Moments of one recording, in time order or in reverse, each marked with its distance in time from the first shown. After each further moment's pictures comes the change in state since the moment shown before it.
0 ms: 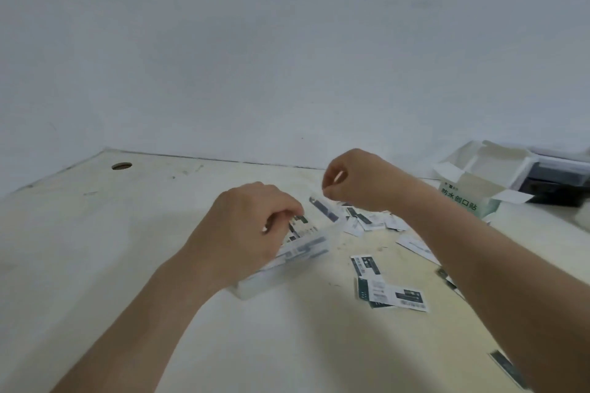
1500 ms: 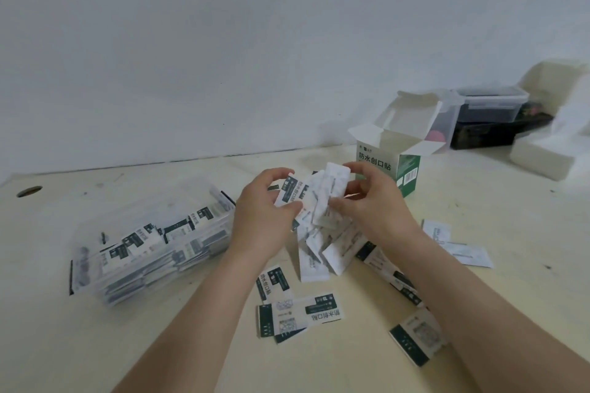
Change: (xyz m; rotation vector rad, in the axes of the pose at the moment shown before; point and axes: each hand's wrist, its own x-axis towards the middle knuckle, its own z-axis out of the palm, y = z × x) left_hand 0.068 0.082 0.157 -0.608 0.025 -0.607; right_hand -0.055 0.168 0.033 0.803 0.412 0.212
